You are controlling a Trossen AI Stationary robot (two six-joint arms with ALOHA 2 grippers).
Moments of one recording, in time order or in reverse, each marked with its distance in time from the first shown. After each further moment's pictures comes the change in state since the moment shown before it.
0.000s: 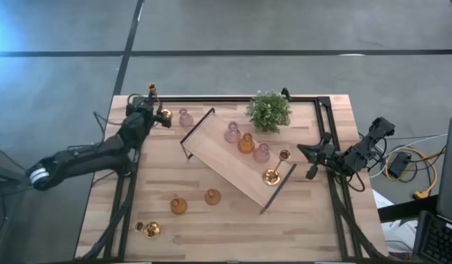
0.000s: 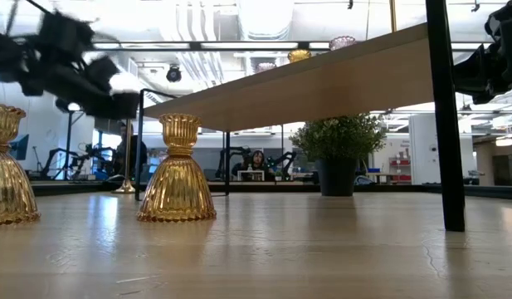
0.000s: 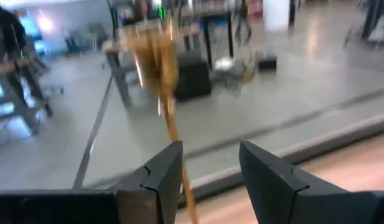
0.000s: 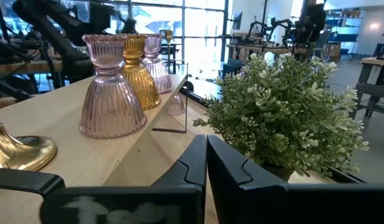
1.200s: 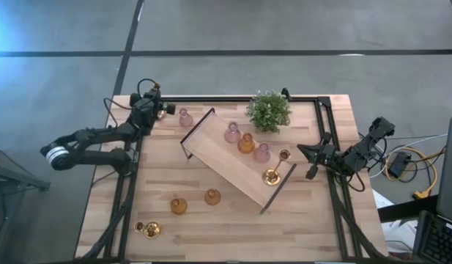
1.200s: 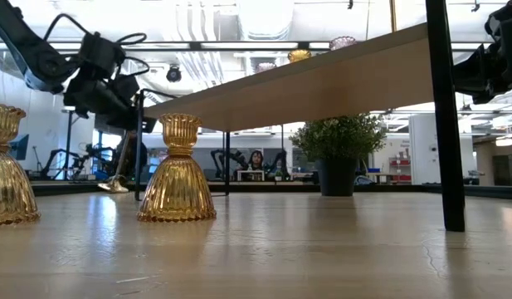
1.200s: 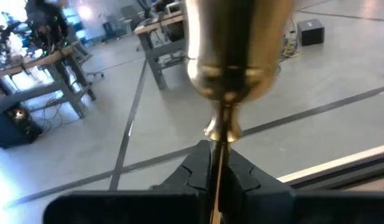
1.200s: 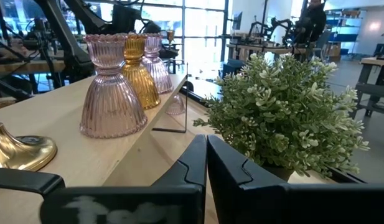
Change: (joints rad) left arm 0.171 0.411 0.139 0.227 0.012 0.058; right arm 0.000 0.001 0.000 0.000 0.000 0.000
